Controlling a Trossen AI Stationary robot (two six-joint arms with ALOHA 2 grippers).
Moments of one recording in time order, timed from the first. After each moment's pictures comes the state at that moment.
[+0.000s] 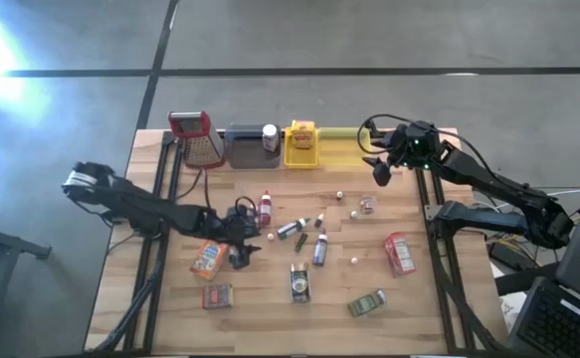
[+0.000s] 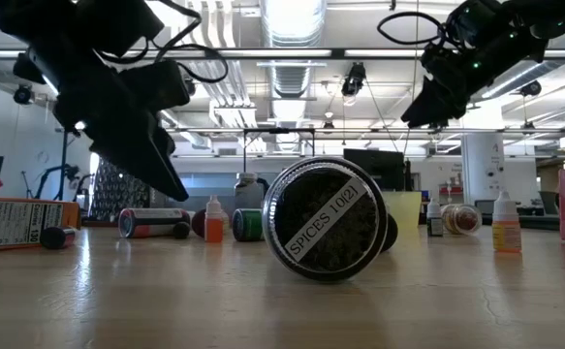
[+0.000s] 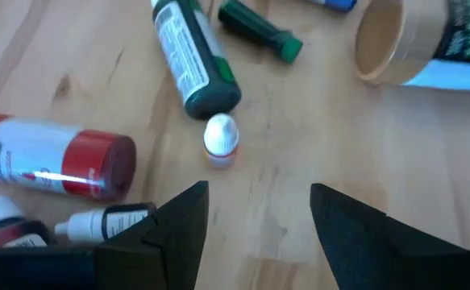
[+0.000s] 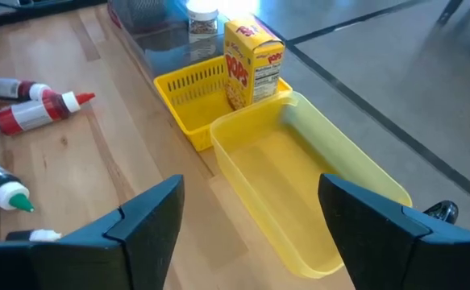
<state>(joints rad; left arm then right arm) -0.21 1.37 0.56 0.03 -0.17 -0.32 -0.73 0.89 0.63 -0.27 -0.16 -0.08</state>
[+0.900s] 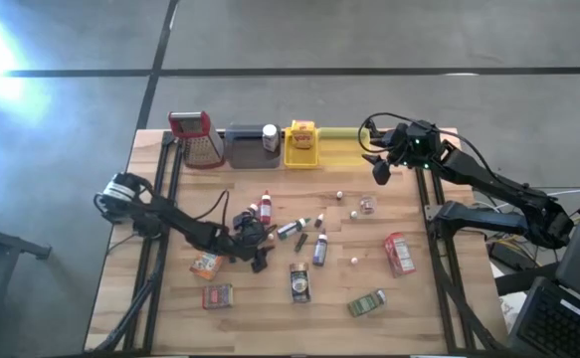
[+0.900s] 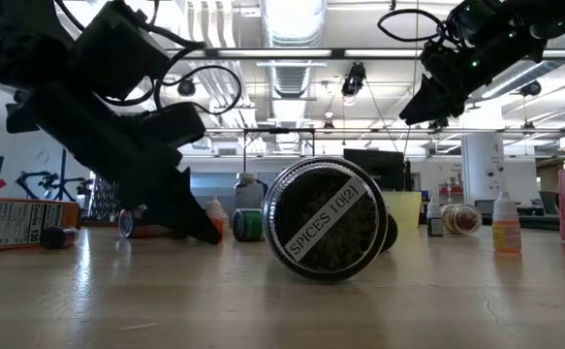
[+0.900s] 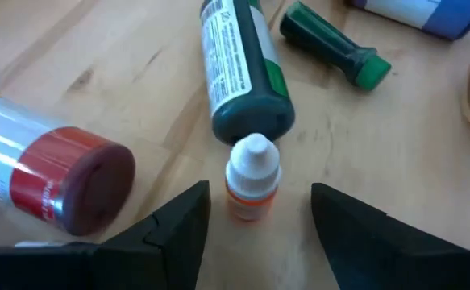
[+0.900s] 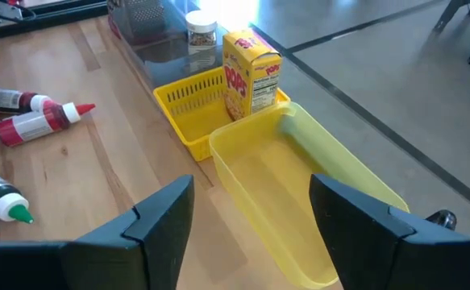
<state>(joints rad) -0.28 1.71 0.56 0.40 -0.48 -0.48 -0.73 0.89 0.63 -0.25 -0.16 -0.08</state>
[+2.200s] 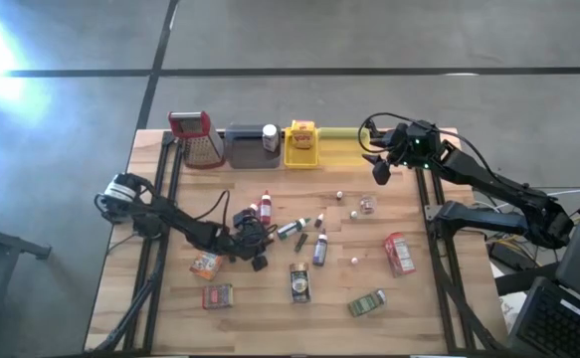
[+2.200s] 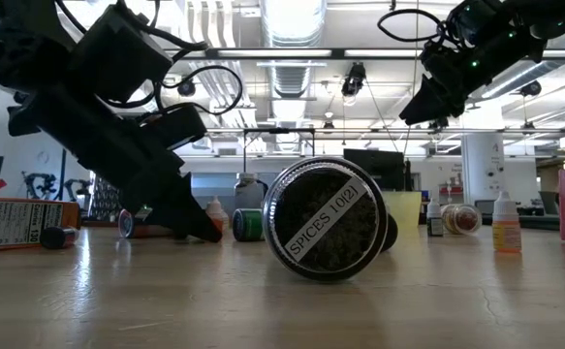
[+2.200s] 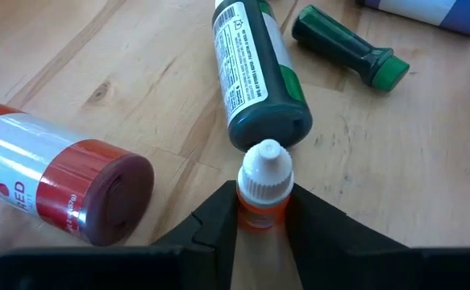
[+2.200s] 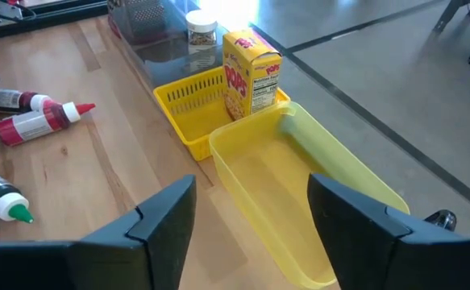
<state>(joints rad) -0.28 1.72 0.56 0.40 -0.50 -0.44 -0.73 0.89 0.63 -0.25 -0.16 -0.08</state>
